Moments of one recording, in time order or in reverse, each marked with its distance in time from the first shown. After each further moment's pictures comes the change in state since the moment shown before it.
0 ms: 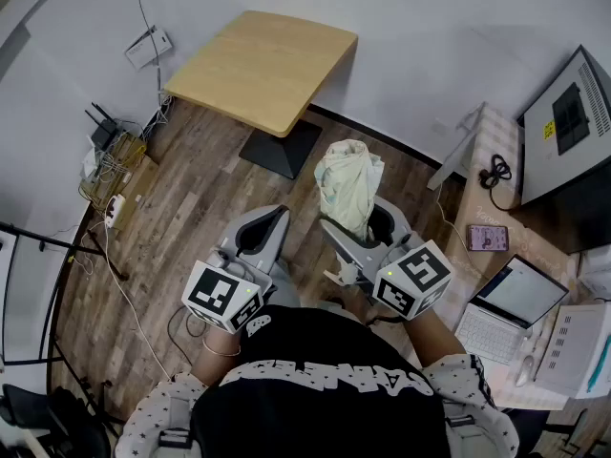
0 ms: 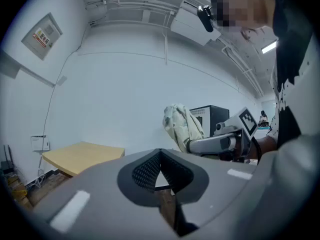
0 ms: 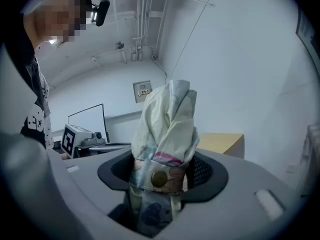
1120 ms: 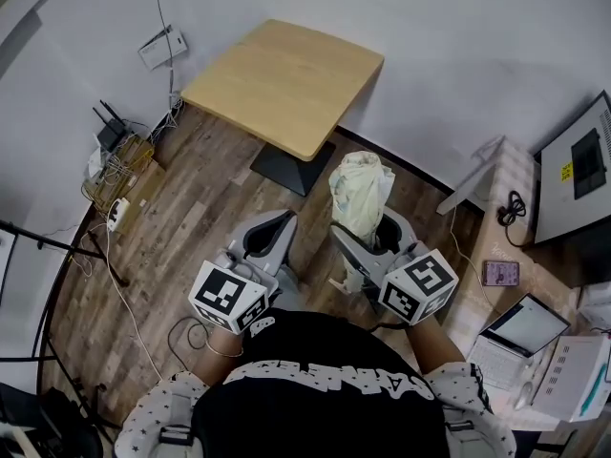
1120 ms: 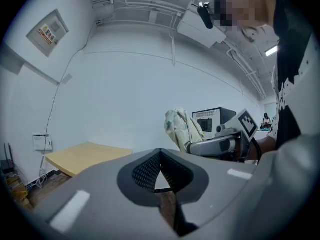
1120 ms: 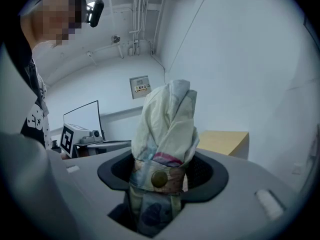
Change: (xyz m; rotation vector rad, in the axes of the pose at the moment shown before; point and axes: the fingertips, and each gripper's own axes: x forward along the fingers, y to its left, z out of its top) left arm 0.009 0.083 0.000 -0.014 -0.013 0.010; right arm 0.079 -0.017 0.000 0.024 0.024 -0.023
